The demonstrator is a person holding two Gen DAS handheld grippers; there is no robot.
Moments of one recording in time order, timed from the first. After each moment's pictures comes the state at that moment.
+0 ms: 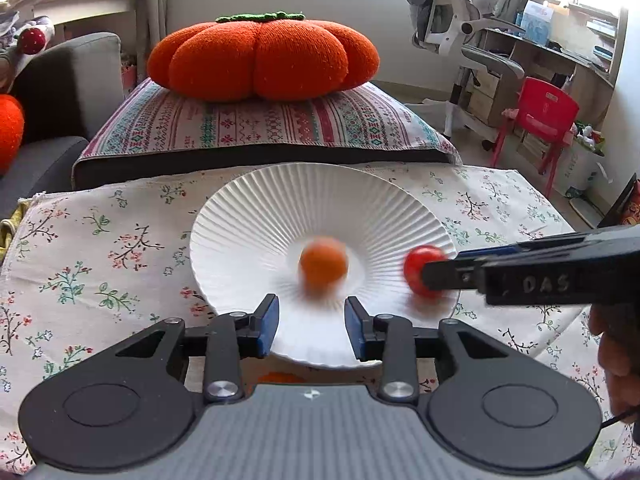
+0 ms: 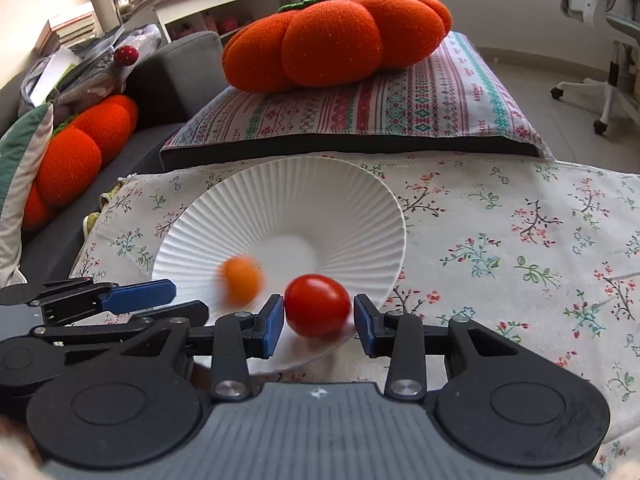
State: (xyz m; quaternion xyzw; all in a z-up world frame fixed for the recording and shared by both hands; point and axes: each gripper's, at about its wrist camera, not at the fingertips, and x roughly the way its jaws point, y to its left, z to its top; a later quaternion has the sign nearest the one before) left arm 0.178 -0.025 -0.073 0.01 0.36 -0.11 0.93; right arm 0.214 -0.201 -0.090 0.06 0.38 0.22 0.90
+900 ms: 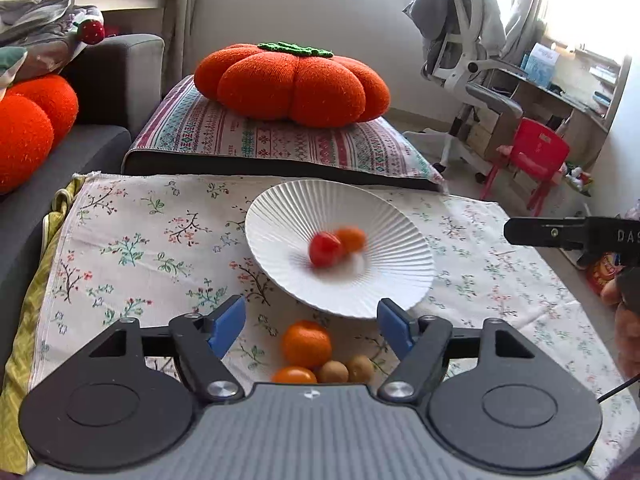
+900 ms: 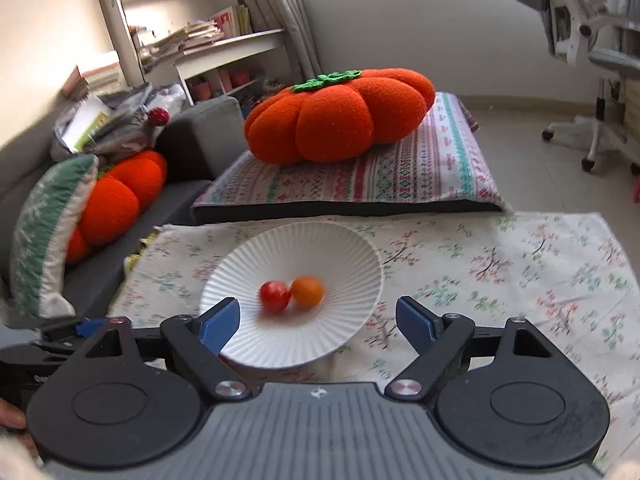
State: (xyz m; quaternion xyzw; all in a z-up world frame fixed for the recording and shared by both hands) left arm 0.115 0.022 -0.032 -0.05 0.35 -0.11 0.93; right arm 0.167 -0.242 -0.039 0.09 0.31 0.23 0.92
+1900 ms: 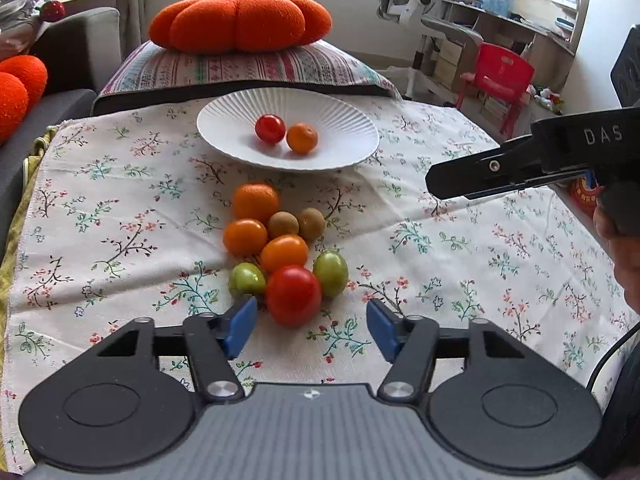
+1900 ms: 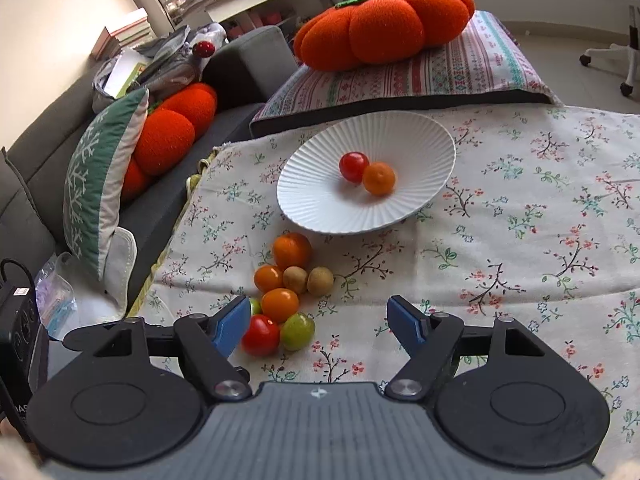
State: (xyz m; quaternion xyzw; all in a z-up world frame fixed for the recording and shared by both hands) left arm 0.045 -0.003 -0.083 0.02 0.40 -0.15 0.90; right arm 0.116 -0.218 -0.072 0.11 0.40 0.29 0.86
